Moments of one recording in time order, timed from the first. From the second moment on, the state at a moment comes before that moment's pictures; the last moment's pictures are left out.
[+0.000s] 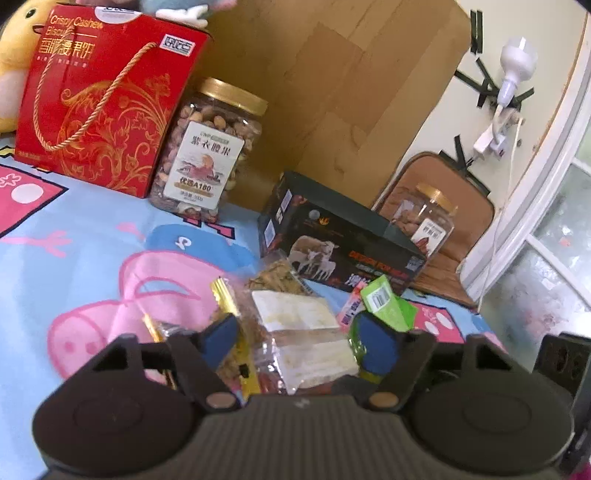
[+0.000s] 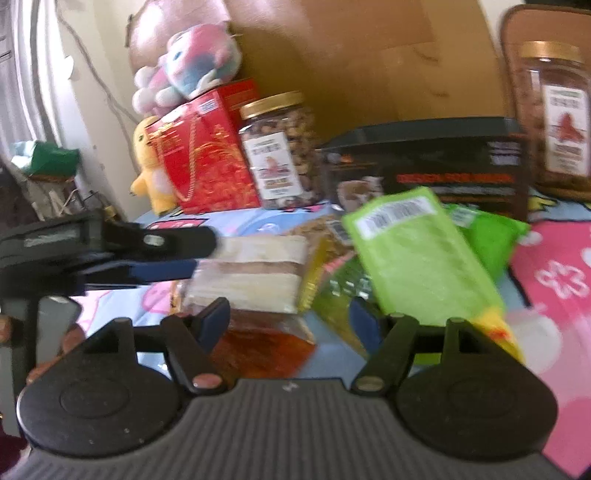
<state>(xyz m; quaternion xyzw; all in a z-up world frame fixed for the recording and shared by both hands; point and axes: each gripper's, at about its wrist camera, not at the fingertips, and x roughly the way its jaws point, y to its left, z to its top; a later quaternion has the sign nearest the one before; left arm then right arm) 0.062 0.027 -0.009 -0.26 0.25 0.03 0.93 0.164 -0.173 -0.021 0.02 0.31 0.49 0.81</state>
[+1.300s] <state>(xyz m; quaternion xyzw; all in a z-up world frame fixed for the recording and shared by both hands) 0.126 -0.038 0.079 -0.17 0.20 -0.02 0.97 0.170 -0.203 0.066 -0.03 0.18 0.47 0.87</state>
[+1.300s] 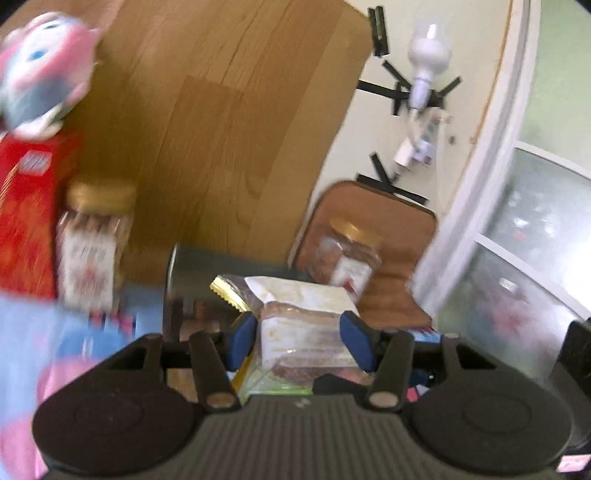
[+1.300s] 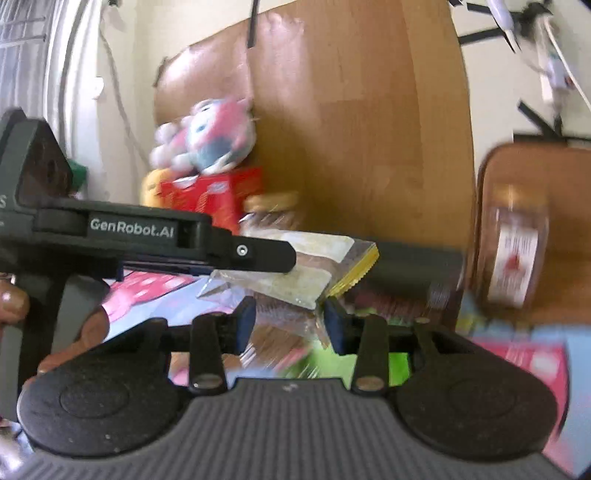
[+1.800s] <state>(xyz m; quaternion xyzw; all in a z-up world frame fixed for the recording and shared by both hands) 0.269 0.002 0.034 -0.21 0.28 0.02 0.94 0.316 -0.155 0.031 0.01 0.32 0.43 0.84</state>
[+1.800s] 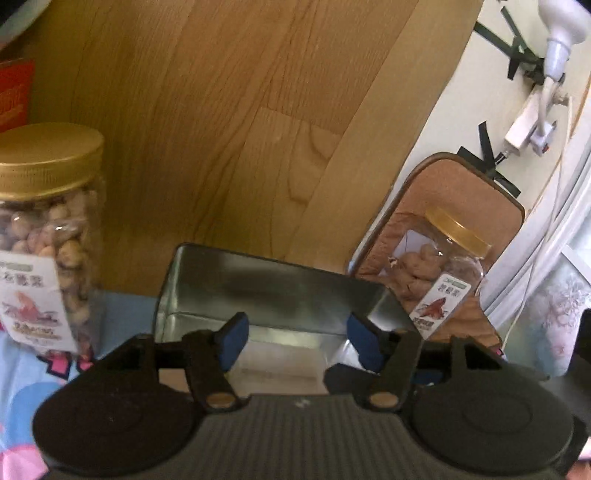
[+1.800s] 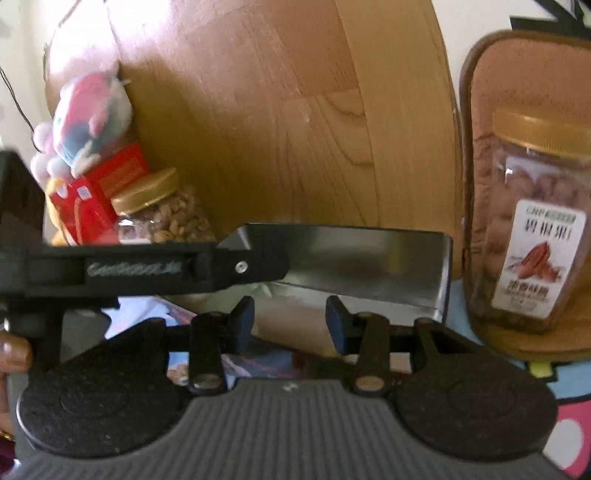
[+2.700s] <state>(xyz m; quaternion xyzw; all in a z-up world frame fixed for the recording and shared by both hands) 0.171 0.022 0.075 -0.20 0.21 0.10 0.95 0.223 -0.228 0.045 0.00 0.26 0.46 0.85</state>
